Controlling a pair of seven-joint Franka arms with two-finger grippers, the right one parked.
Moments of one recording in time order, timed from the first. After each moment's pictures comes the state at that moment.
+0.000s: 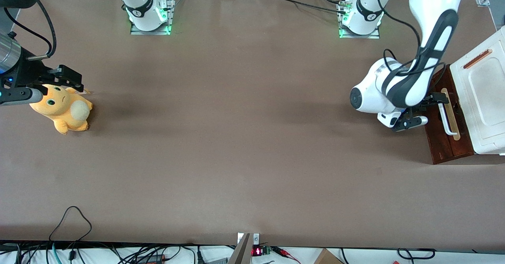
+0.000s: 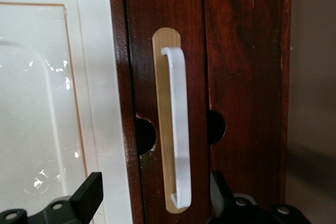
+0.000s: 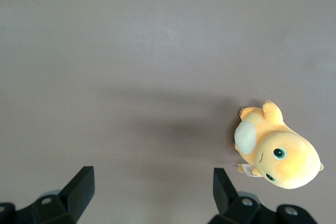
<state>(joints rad) 0.11 0.45 -0.34 -2.10 1.29 1.51 -0.97</state>
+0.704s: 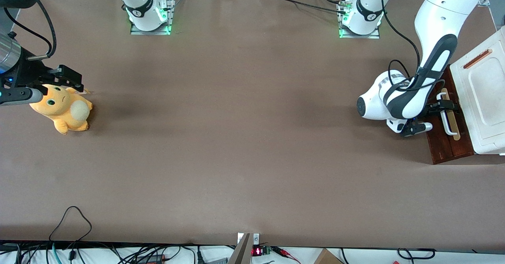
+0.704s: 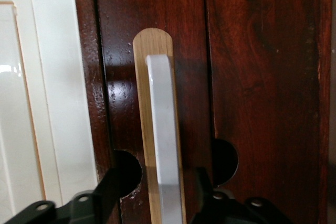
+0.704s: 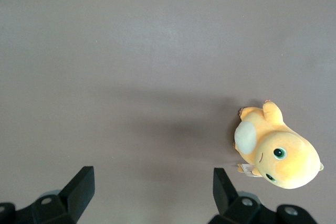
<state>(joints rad) 0.23 0.55 -0.37 -2.09 1.46 1.48 -1.01</state>
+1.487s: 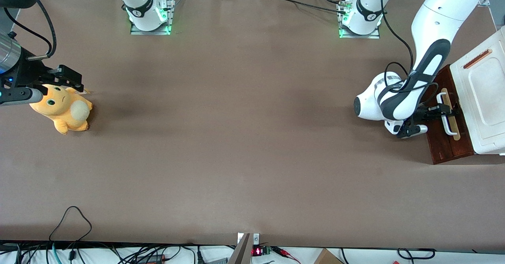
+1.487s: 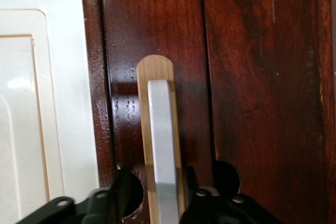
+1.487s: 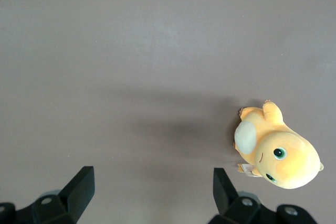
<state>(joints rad) 0.23 0.59 -0.38 -2.09 1.56 1.45 -1.03</state>
